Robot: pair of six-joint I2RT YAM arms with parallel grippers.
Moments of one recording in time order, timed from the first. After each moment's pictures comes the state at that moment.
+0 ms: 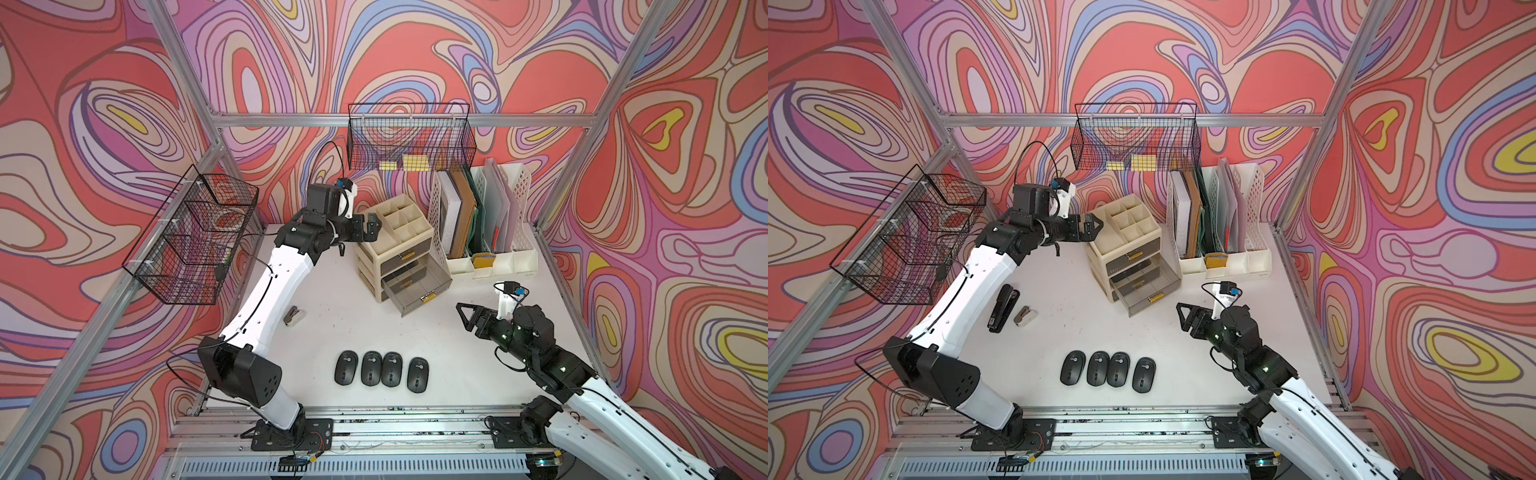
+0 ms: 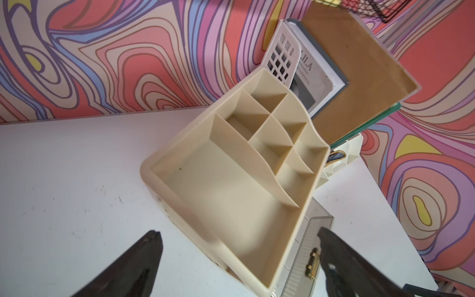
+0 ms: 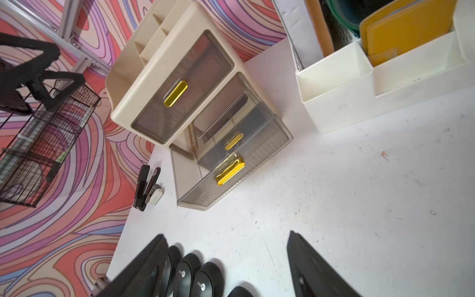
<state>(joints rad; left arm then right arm) -0.29 1.62 1.75 -0.71 0.20 -0.24 0.56 0.70 0.52 -0.21 0.03 0.75</state>
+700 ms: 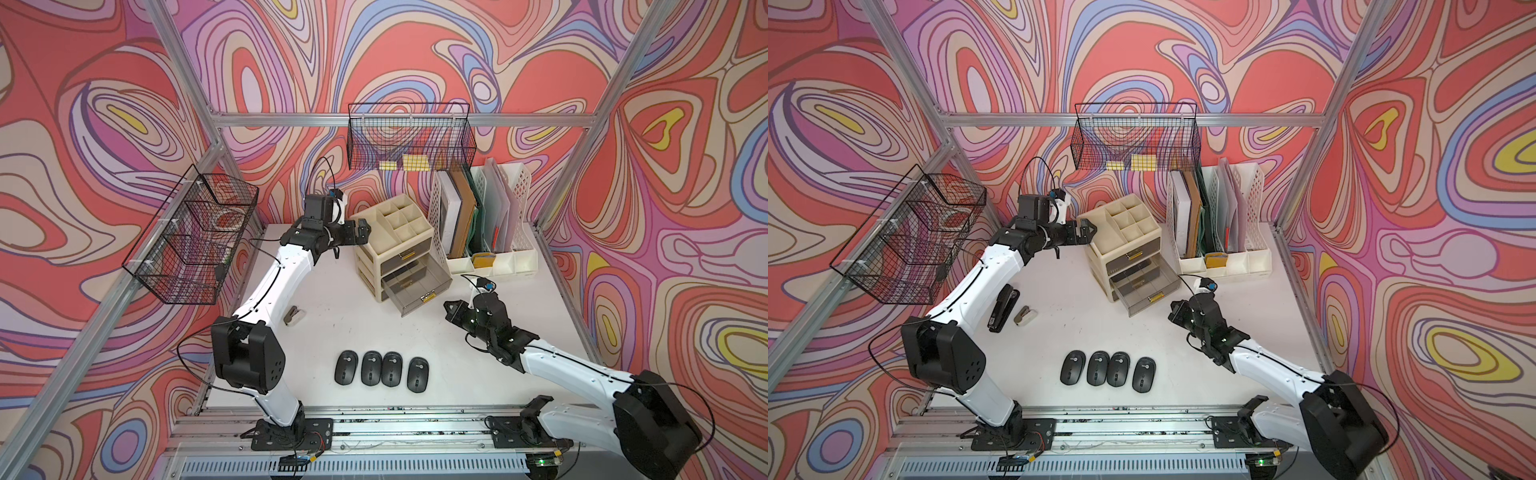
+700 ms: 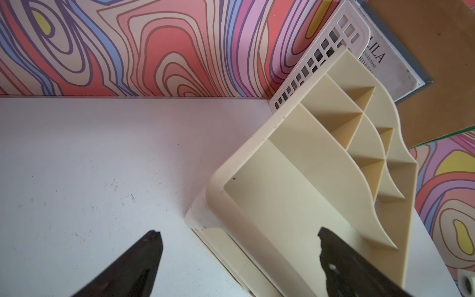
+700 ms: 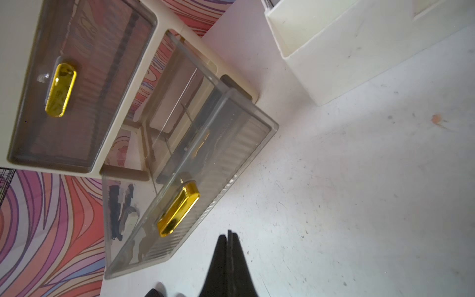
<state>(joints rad) -0.21 1.68 1.61 -0.54 0.24 -0.24 0.56 1.22 0.52 0.19 0.03 0.90</state>
